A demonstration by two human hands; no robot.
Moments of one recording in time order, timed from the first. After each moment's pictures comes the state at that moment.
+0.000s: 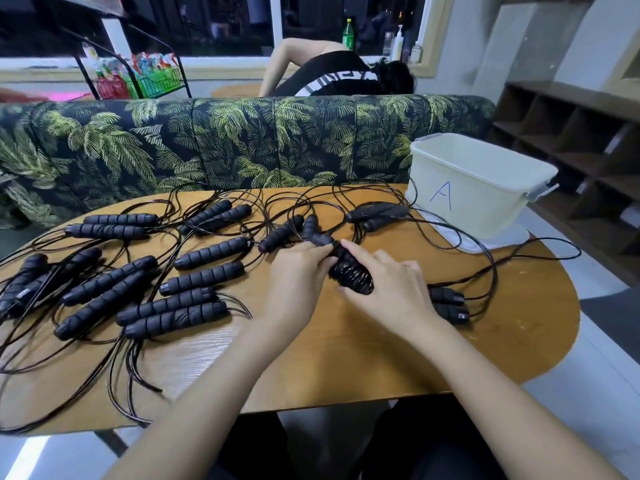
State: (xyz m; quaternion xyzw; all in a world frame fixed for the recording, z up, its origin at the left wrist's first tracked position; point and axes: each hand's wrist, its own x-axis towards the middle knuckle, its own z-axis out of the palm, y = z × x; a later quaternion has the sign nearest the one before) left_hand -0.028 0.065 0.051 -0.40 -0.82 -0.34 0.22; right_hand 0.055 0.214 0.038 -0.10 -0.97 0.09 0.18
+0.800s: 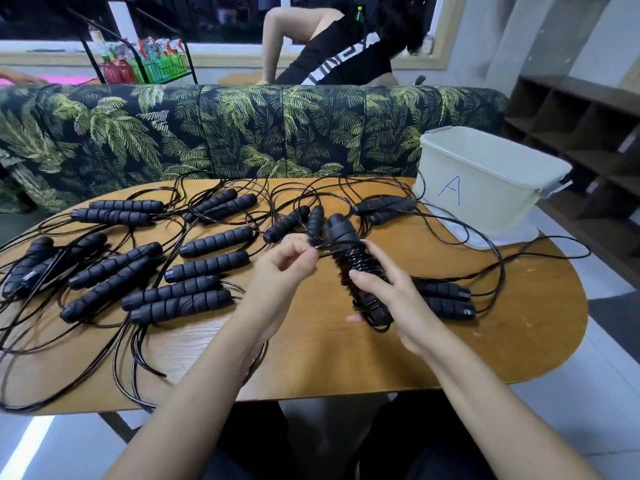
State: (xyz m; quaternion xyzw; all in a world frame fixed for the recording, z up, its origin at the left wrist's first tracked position) left_hand -0.012 0.033 0.052 -0.25 -0.56 -0.77 -0.16; right_hand 0.078 0.190 0.042 -0.10 -0.67 0.73 0.08
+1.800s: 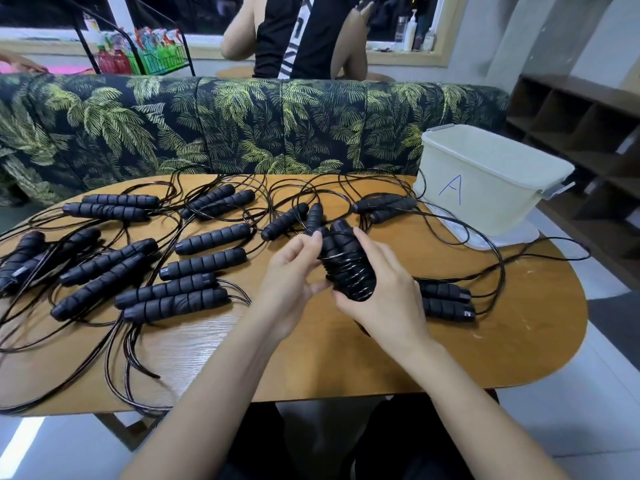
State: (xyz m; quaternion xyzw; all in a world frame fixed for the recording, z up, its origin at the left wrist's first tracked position) left_hand -0.007 0.050 0.059 -0.14 -0.55 -0.79 -0.24; right_hand 0.071 0.177 0.034 -0.09 -0.91 0.27 0.29
